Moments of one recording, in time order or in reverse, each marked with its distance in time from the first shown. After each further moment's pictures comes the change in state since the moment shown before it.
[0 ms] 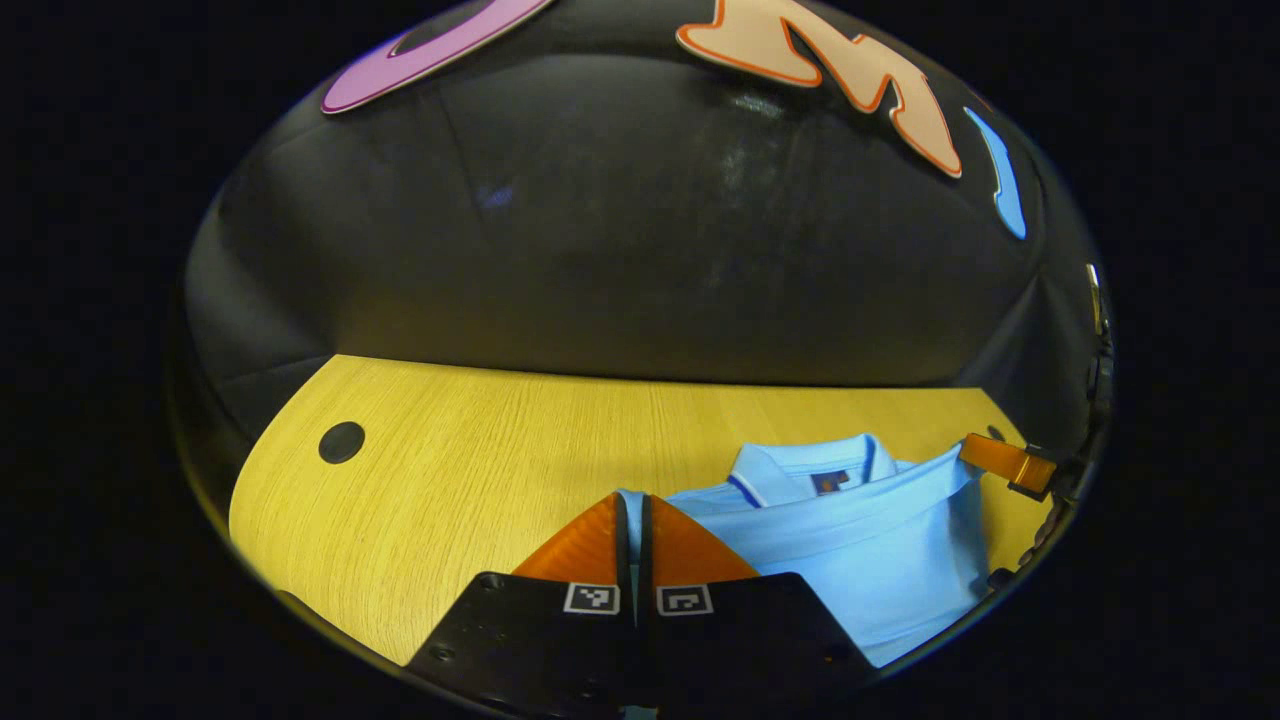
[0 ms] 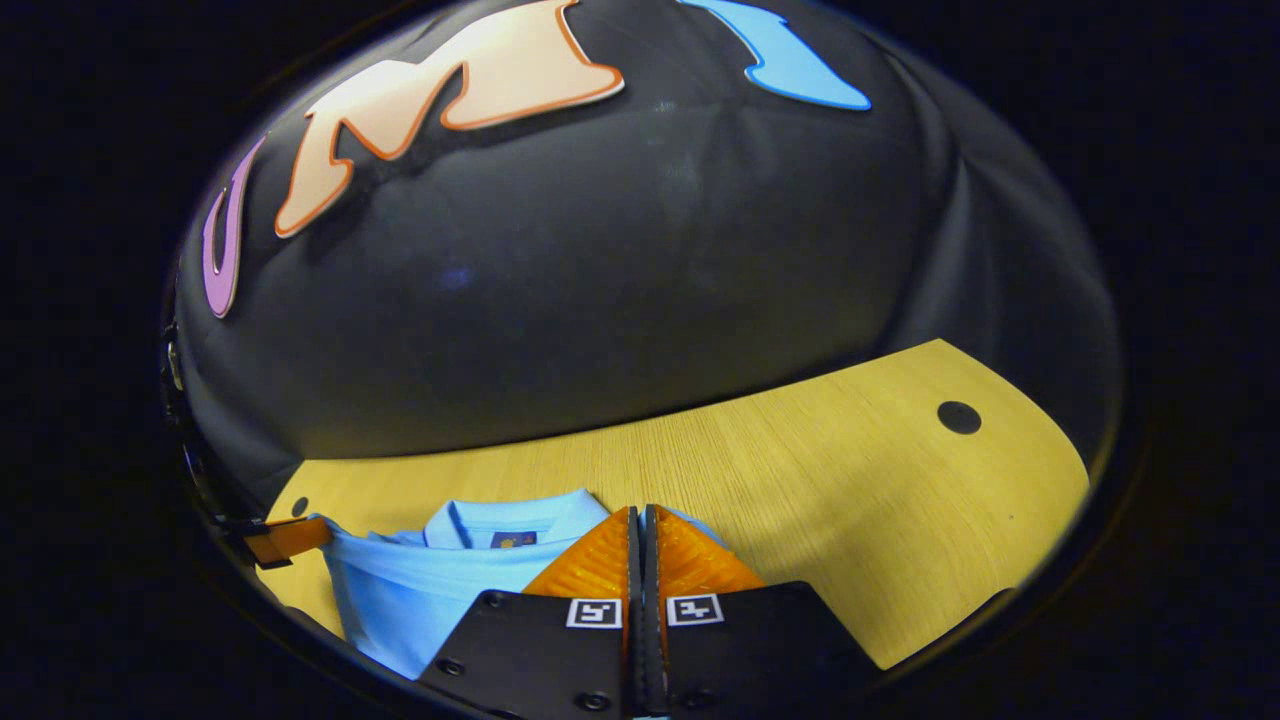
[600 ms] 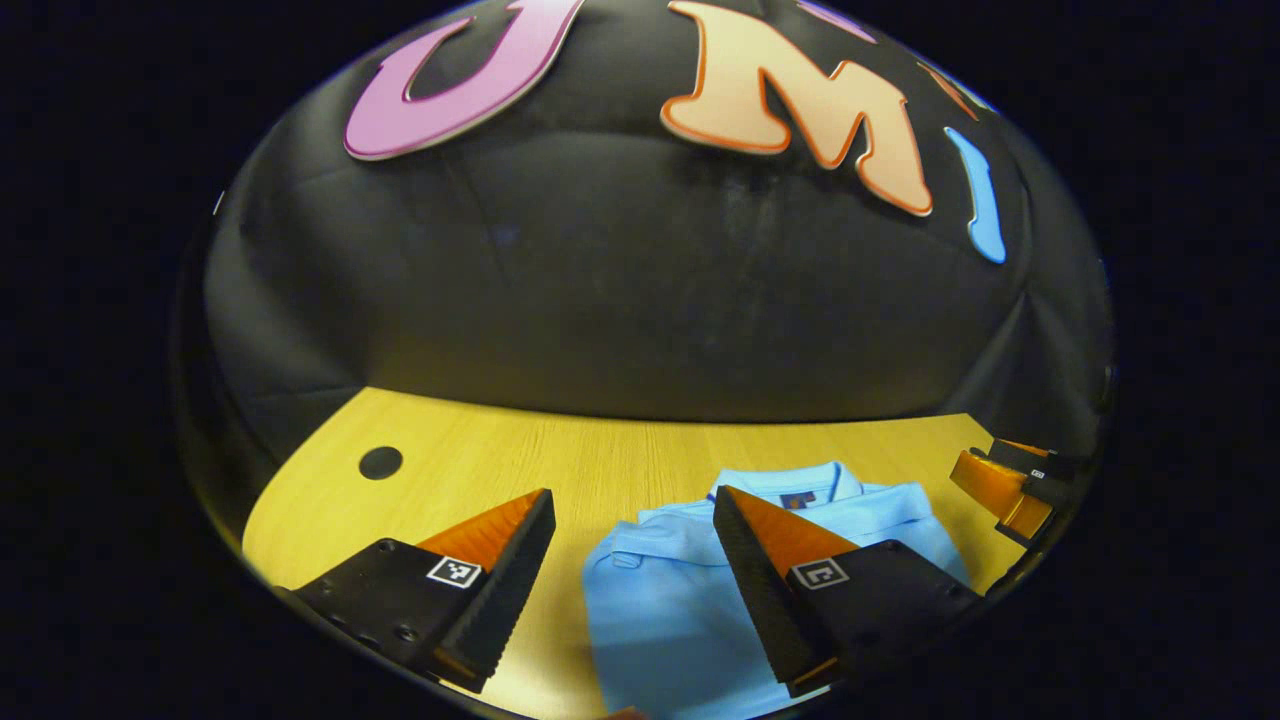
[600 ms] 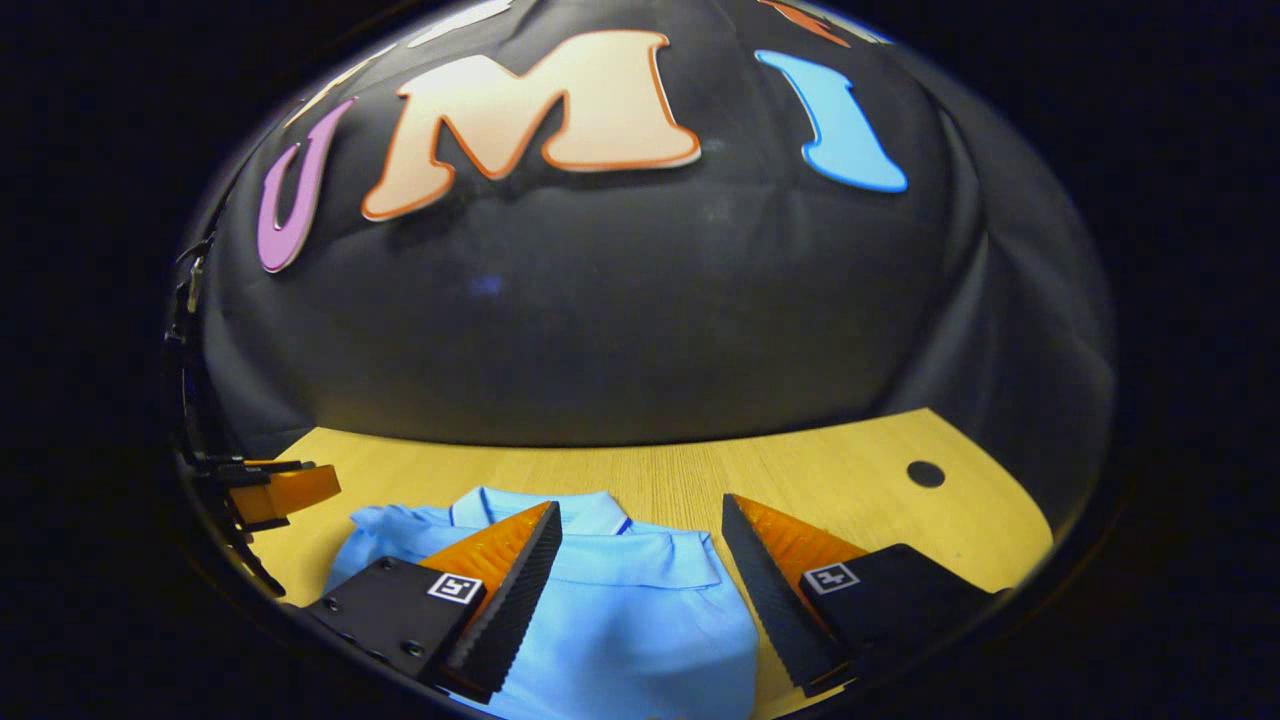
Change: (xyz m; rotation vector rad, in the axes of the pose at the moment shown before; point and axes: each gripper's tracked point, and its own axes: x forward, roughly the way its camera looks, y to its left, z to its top) left arm -0.096 -0.019 0.045 -0.013 -0.187 0.006; right arm -0.107 0.019 0.042 -0.182 -0.193 0.056
